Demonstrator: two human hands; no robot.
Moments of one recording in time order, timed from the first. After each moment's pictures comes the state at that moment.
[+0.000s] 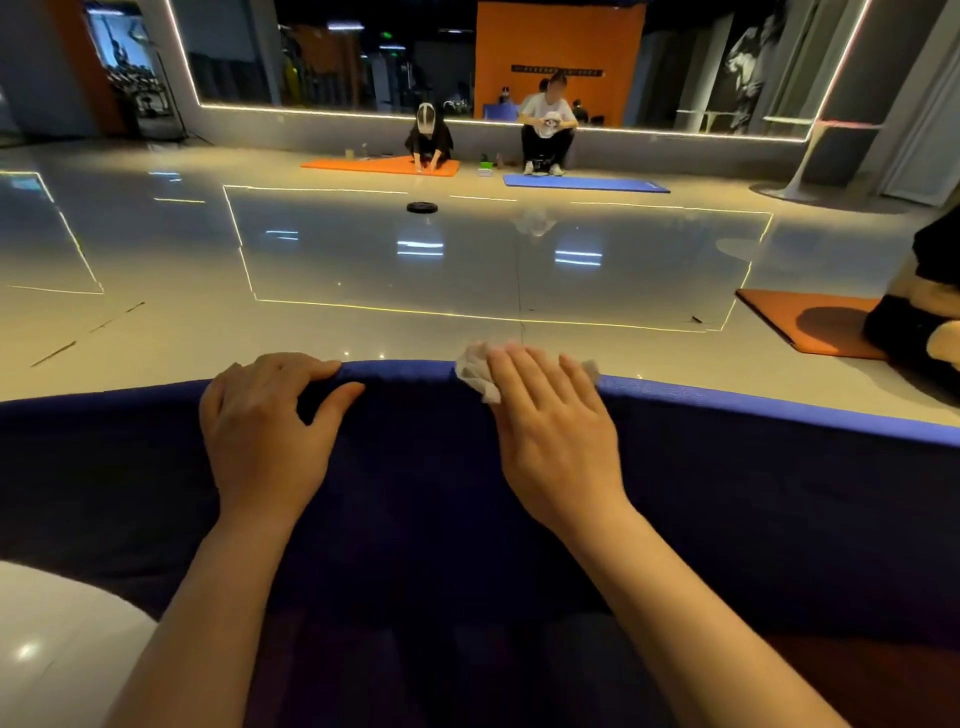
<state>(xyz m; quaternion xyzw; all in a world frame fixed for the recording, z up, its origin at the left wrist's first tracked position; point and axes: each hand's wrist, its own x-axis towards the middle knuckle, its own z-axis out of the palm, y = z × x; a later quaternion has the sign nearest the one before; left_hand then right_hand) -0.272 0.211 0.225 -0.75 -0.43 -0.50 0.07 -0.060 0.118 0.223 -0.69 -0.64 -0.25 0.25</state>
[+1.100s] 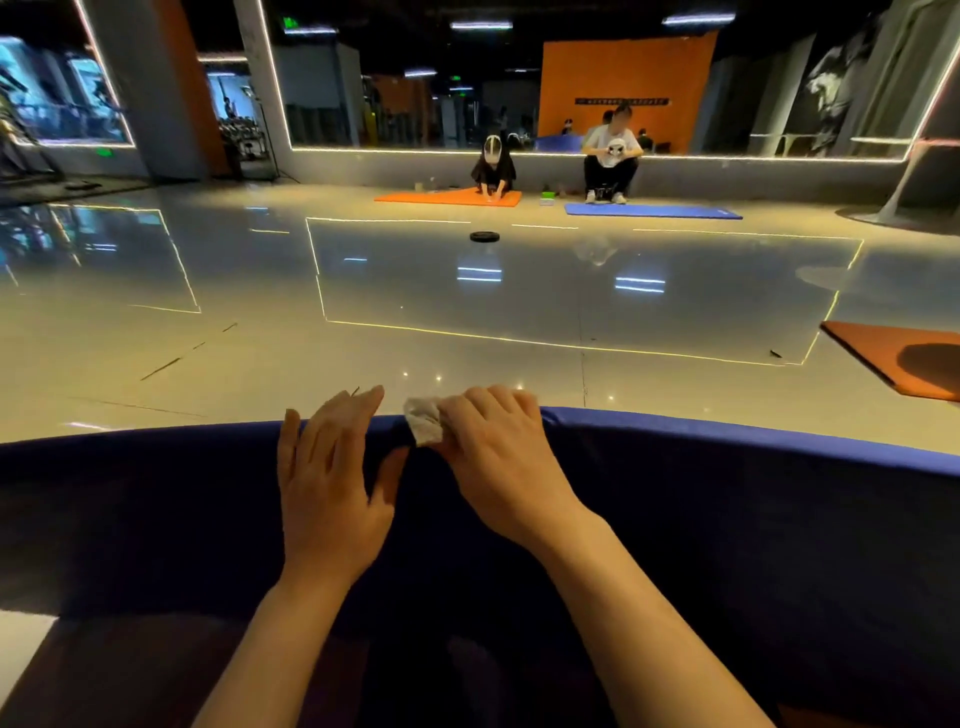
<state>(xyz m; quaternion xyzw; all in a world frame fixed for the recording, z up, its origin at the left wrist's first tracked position) -0.301 0.201 0.202 -0.77 -0.42 -0.47 0.11 -0.134 0.161 0.246 -0.58 -0.74 -0.15 0.30</state>
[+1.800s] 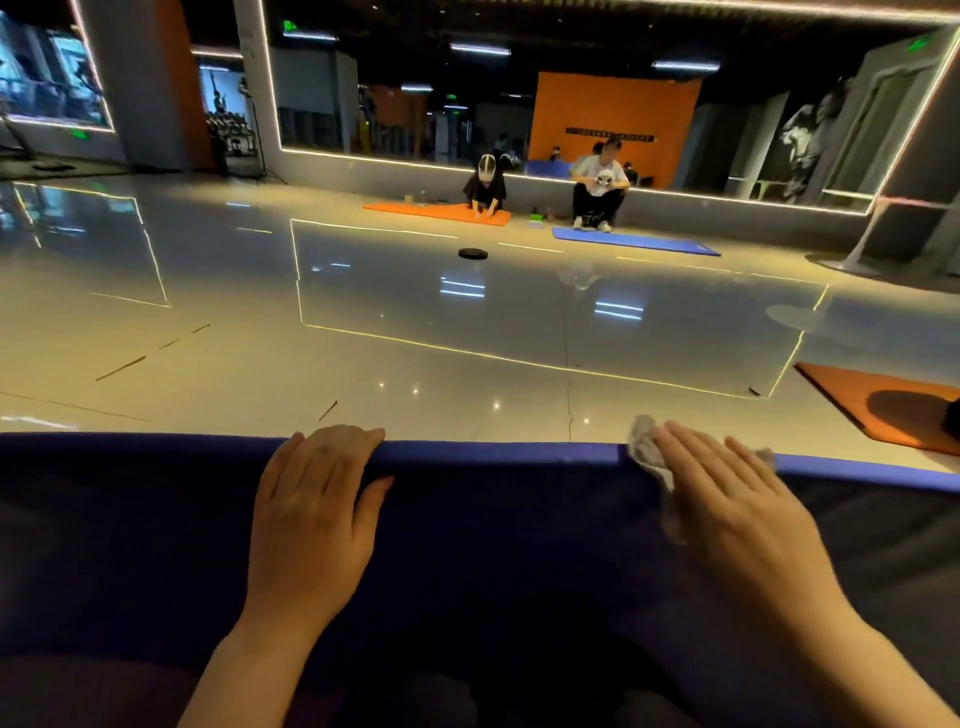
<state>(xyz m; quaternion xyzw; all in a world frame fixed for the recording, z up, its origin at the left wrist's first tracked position) -0.308 0.234 0.200 -0.78 -0.41 -0.46 0.13 0.004 0.111 0.242 -0.69 -0.65 -0.27 0.16</state>
